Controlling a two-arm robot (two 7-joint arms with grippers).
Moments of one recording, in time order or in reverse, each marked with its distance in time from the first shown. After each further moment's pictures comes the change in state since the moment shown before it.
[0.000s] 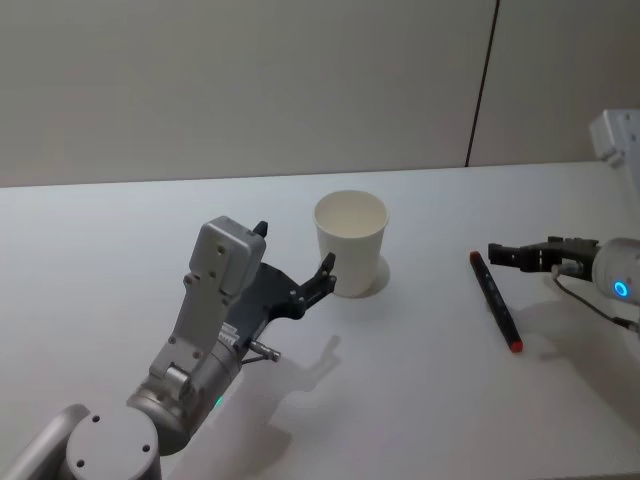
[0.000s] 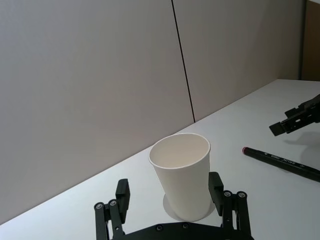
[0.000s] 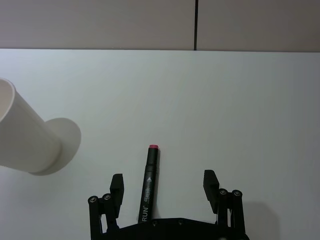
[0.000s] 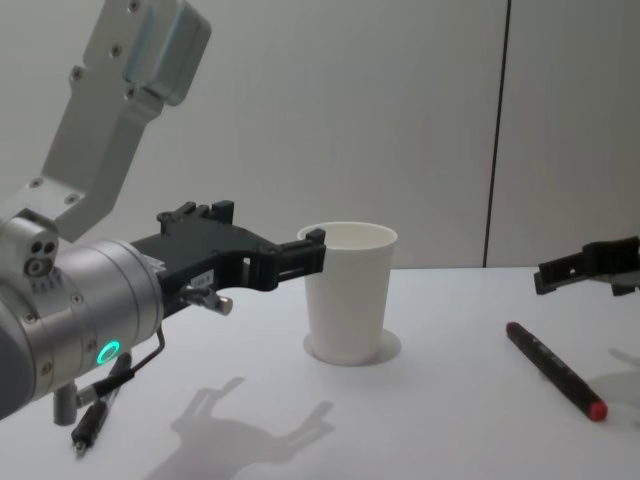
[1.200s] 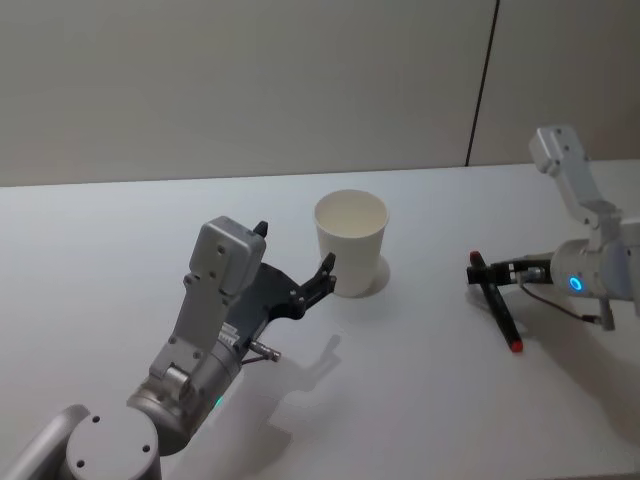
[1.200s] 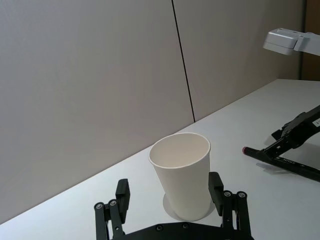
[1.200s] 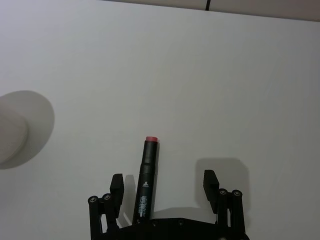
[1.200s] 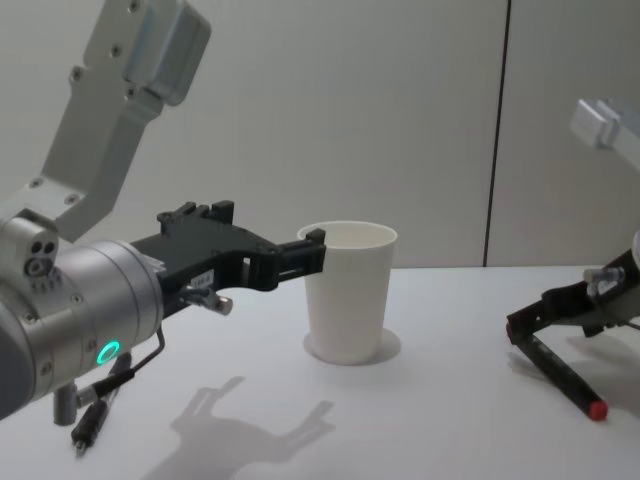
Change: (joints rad) left arm 0.000 0.000 0.000 0.000 0.000 0.000 0.000; right arm 0.151 -0.072 -0.073 0.246 -0.159 0.056 0.044
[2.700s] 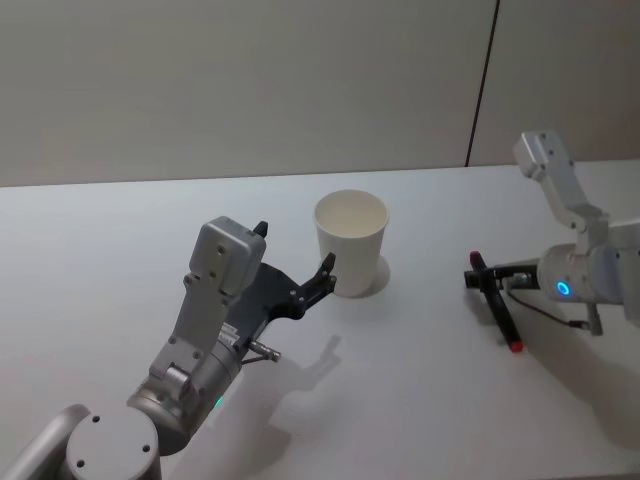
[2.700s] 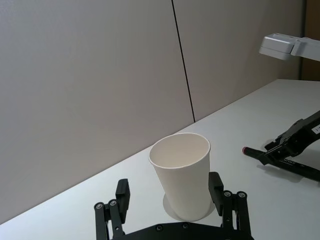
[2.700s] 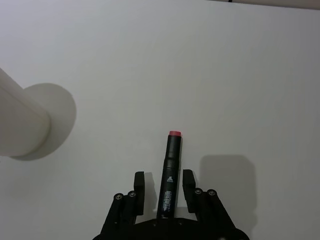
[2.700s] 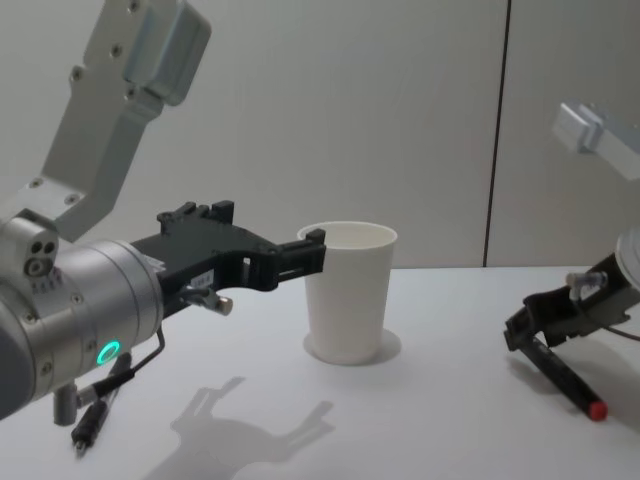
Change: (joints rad) left arm 0.000 0.000 0.000 0.000 0.000 0.000 0.000; right arm -0.006 -0.017 -0.008 -0.010 0.003 0.024 0.022
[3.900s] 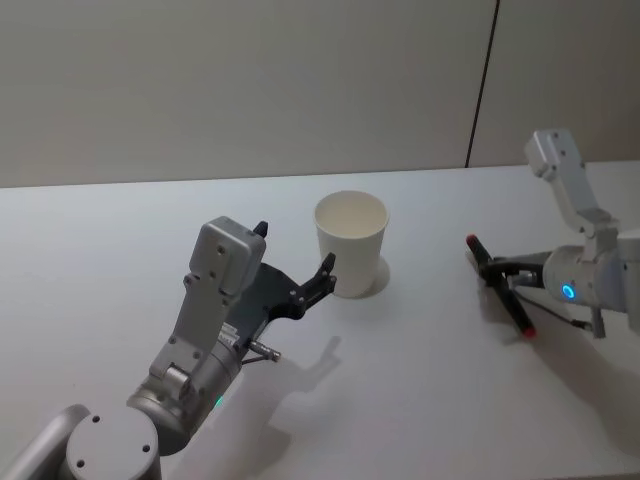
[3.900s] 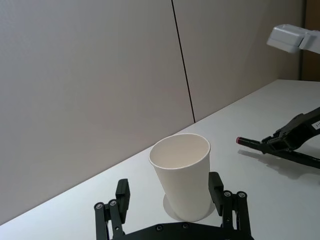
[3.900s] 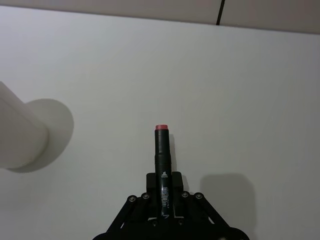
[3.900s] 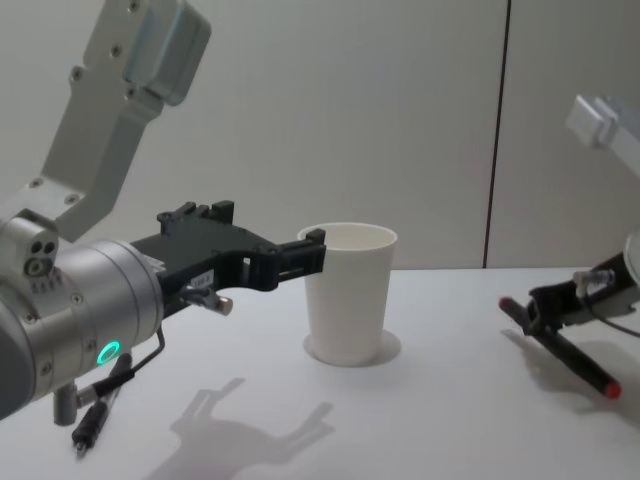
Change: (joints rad) left arm 0.000 0.000 0.000 0.000 0.000 0.000 0.000; right arm -0.034 0.006 0.016 -0.023 0.005 -0.088 -0.019
